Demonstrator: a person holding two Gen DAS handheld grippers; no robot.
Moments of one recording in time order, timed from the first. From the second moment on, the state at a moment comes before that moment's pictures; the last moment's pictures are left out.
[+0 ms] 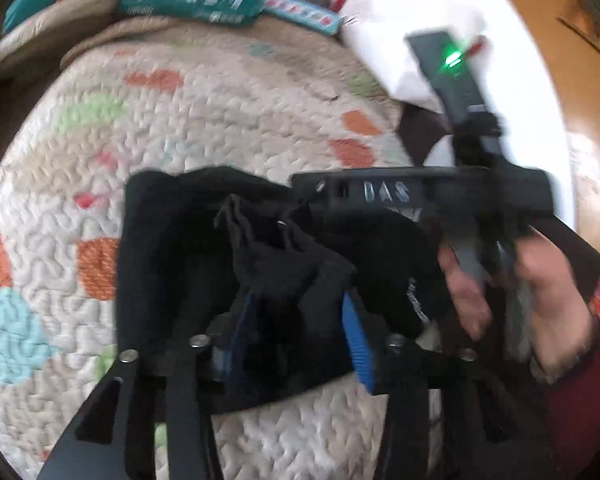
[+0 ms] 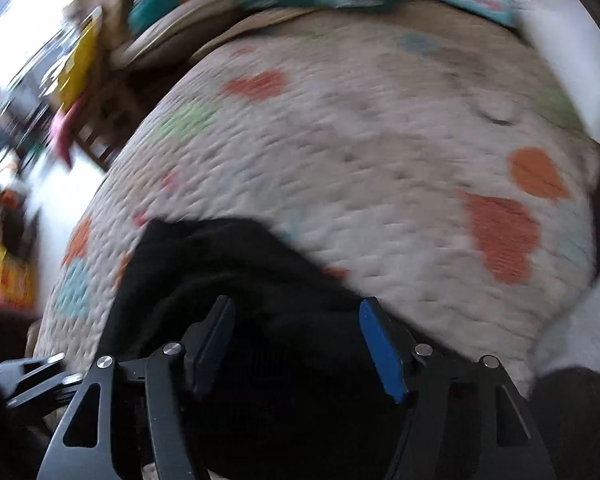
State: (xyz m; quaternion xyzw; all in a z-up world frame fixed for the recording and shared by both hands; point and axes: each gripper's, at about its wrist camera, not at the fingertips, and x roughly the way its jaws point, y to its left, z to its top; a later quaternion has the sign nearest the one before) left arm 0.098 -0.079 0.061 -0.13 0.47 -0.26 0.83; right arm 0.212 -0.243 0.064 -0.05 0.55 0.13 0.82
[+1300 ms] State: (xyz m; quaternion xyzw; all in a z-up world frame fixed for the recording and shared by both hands) left arm 0.100 -0.015 0.002 -0.13 0.51 -0.14 0.84; right arm 0.163 -0.189 0.045 -0.12 0.55 0.02 0.83
